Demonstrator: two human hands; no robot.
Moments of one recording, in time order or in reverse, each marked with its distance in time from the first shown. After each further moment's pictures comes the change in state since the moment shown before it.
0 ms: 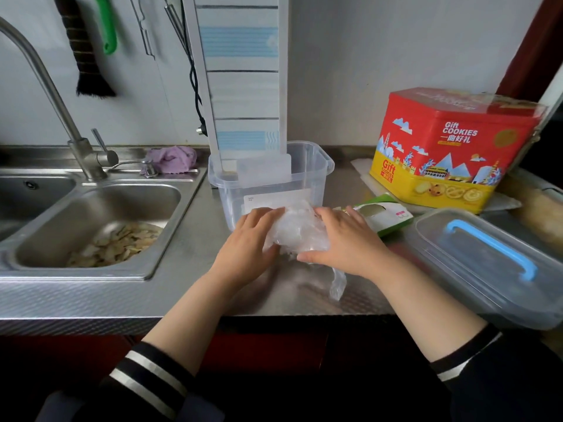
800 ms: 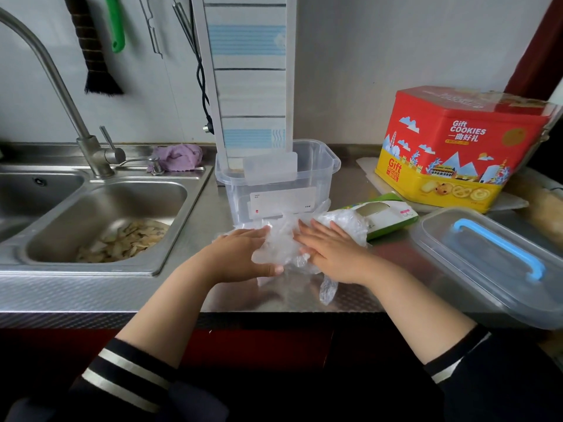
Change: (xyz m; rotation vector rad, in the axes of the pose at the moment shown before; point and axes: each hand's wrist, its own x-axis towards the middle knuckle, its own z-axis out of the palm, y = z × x) left_hand -0.006 -0.004 -0.044 0.255 -0.641 -0.180; right_hand 0.006 -0.010 0.026 0.063 -0.303 -0.127
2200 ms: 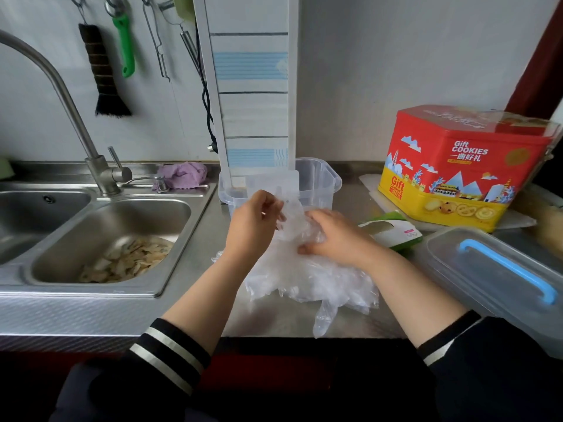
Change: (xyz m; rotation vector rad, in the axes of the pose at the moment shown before) left_hand 0.049 0.031 -0.030 -0.771 0.774 -0.048; right_hand 0.029 0.007 -0.044 0.326 0.301 0.054
